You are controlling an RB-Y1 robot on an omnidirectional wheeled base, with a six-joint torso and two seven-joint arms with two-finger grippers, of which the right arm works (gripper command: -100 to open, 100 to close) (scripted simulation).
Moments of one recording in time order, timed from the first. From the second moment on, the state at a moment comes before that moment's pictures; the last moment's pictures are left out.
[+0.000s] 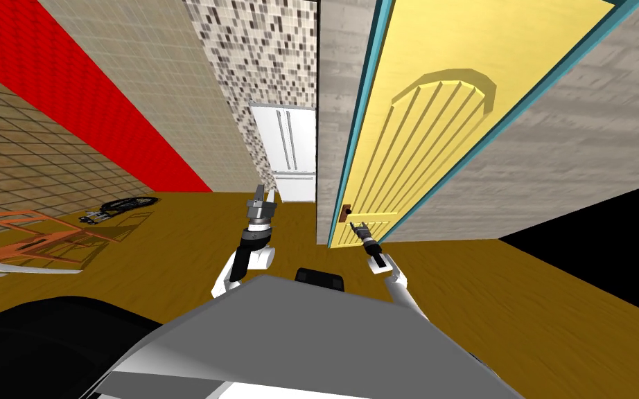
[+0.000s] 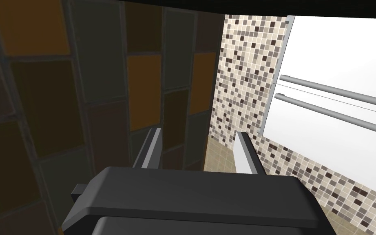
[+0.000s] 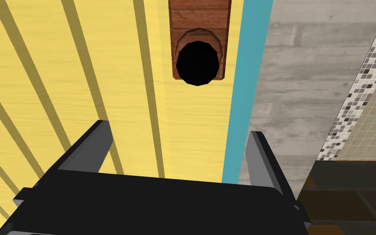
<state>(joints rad) -0.05 -0.29 0.03 -1.17 0.44 -0.46 0.82</state>
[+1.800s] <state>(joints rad) -0.06 -0.28 0.01 -1.15 0.44 -0.45 0.85</state>
